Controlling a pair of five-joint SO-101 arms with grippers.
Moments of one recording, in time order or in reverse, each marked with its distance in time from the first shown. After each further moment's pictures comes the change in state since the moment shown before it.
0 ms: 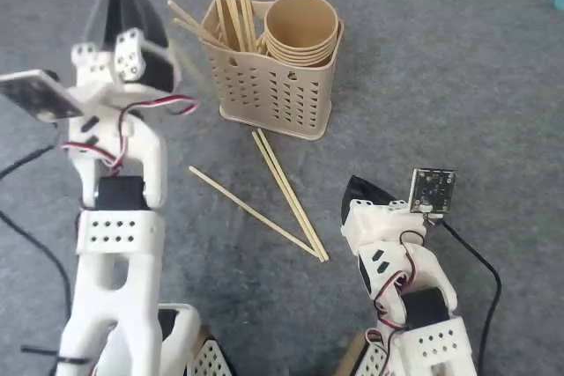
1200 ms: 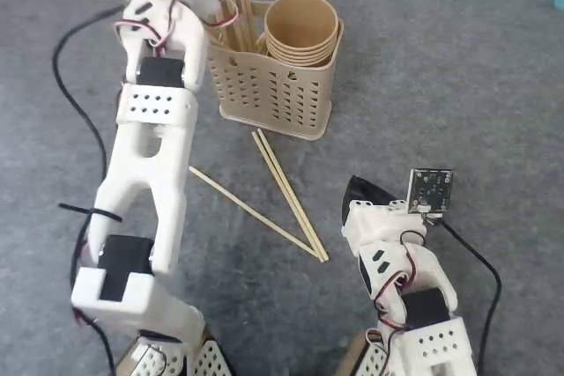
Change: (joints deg) left arm 5.4 46.1 -47.6 13.9 -13.7; right arm 0.2 0.0 0.0 0.0 2.0
